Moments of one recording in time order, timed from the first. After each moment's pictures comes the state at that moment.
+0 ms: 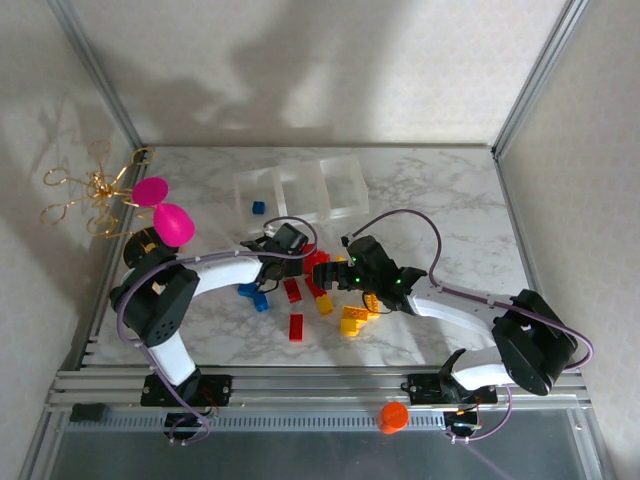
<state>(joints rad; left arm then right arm) -0.66 1.73 0.94 -0.33 -0.29 -0.73 0.84 1.36 0.70 -0.05 -0.02 0.61</state>
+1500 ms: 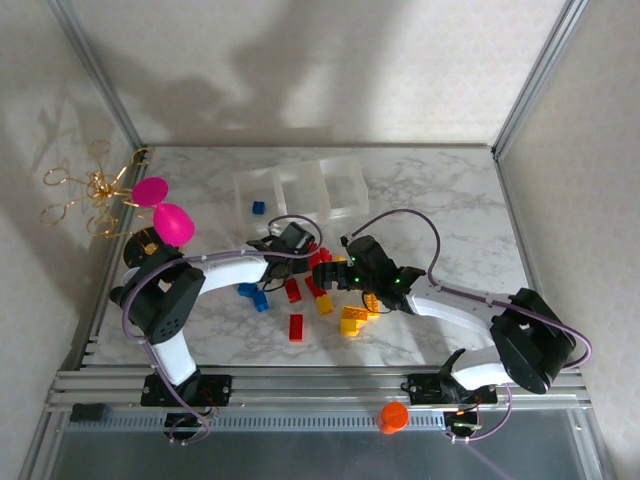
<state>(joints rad) -0.69 1.75 0.97 -0.30 -0.32 -0.78 0.84 1.37 0.70 -0.05 -0.02 0.61</state>
